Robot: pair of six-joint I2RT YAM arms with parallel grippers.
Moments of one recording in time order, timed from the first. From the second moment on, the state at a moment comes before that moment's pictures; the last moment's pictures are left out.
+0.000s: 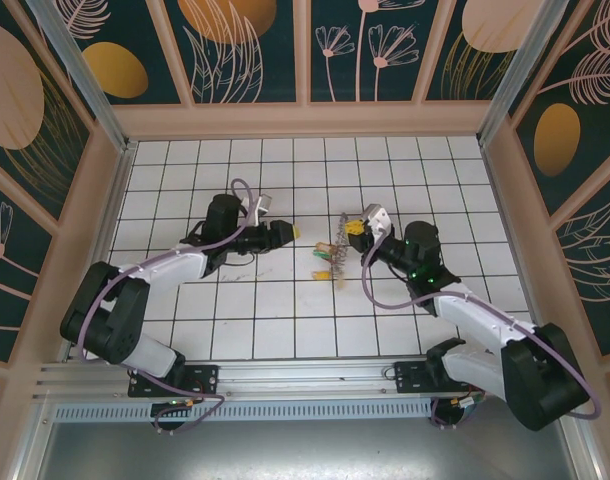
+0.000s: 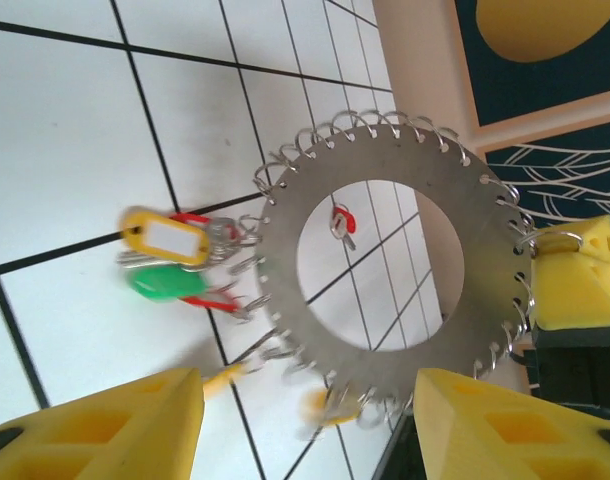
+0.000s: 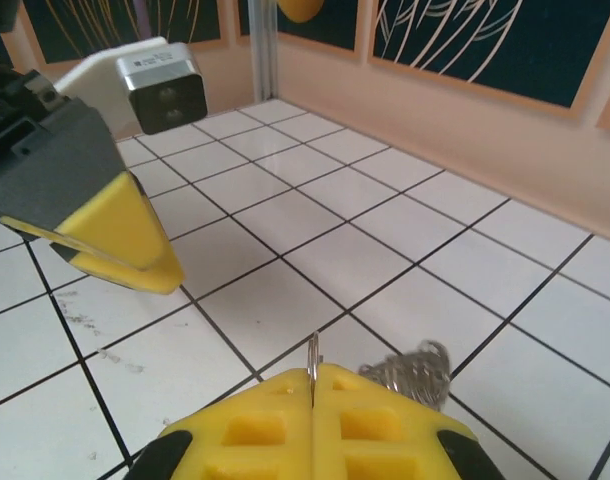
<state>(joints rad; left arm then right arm) -0.45 1.50 0.72 0.23 0.71 -0.79 0.45 1.11 0.44 0.47 -0.45 -0.12</state>
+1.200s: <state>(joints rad) -0.51 1.53 0.72 0.48 0.99 0.14 0.44 1.39 0.61 0.40 -0.92 -0.22</state>
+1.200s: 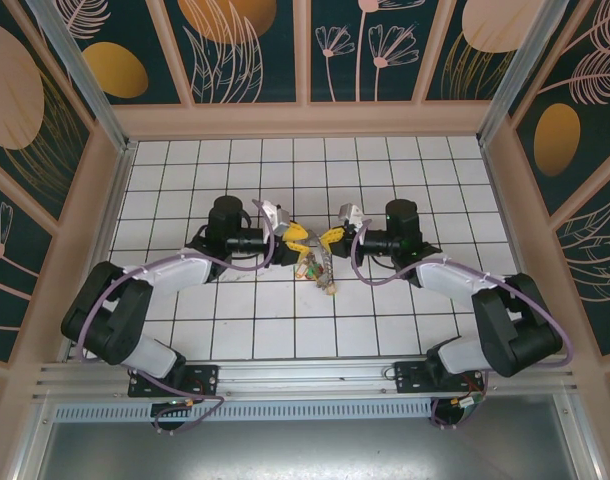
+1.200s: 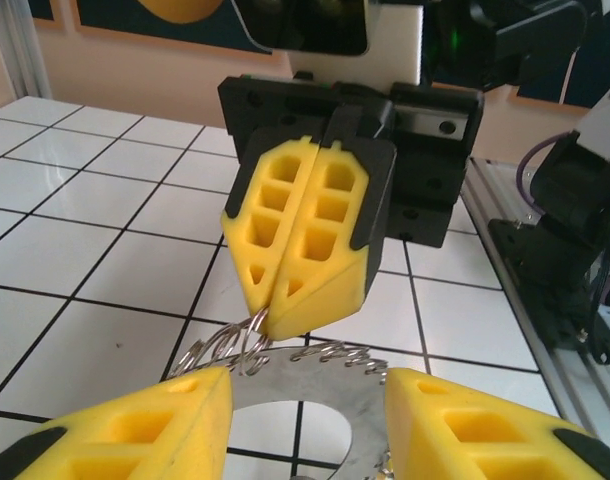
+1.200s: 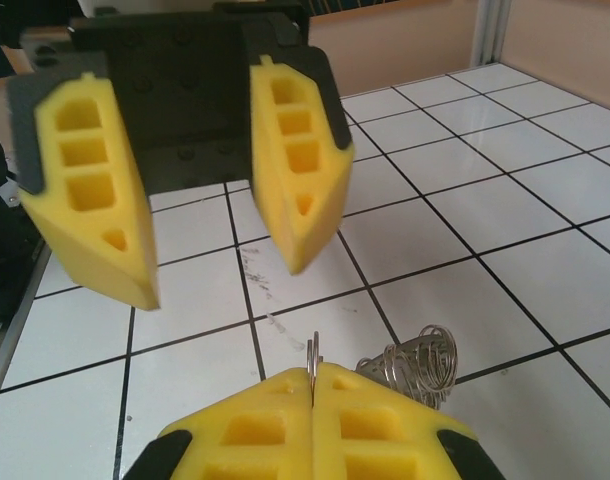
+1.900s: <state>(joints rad) -0.53 1.61 0.69 0.44 0.78 0.19 0.42 1.44 0.61 0.44 -0.93 -0.16</state>
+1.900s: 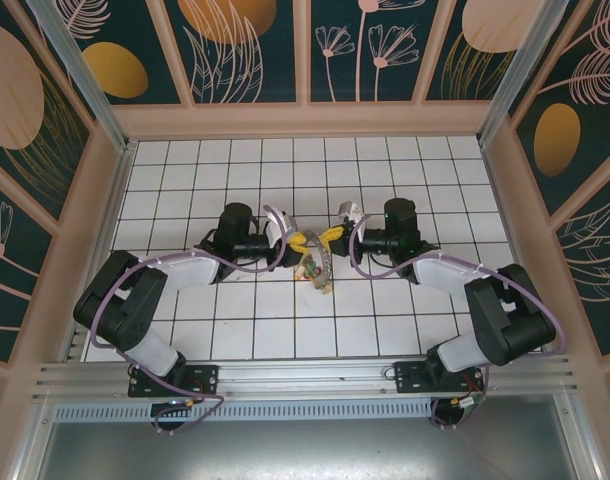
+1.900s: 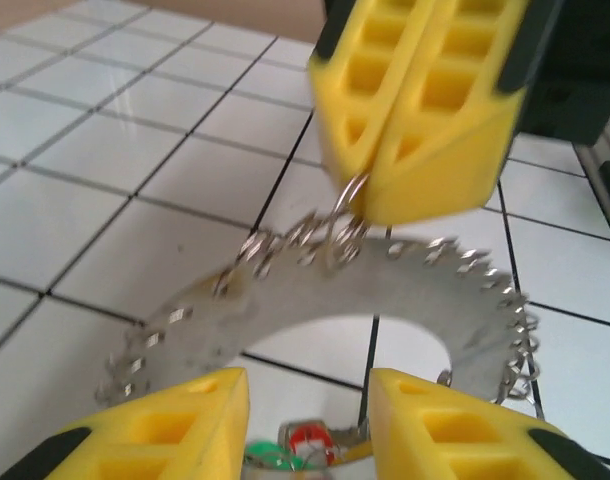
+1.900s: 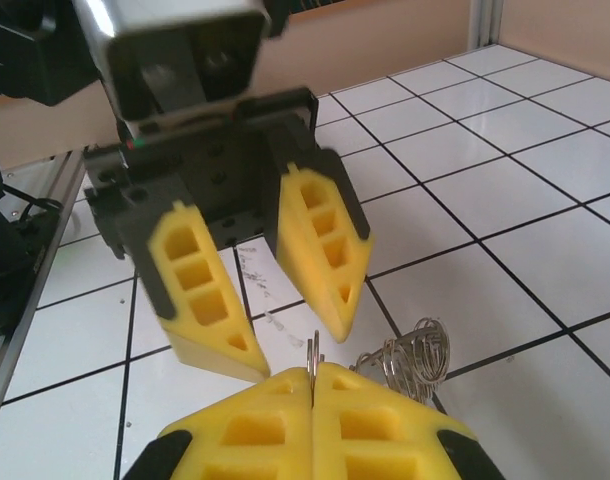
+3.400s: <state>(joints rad) -0.49 1.67 0.75 0.64 1.07 0.10 0.41 1.37 0.51 0.55 -0.93 -0.13</state>
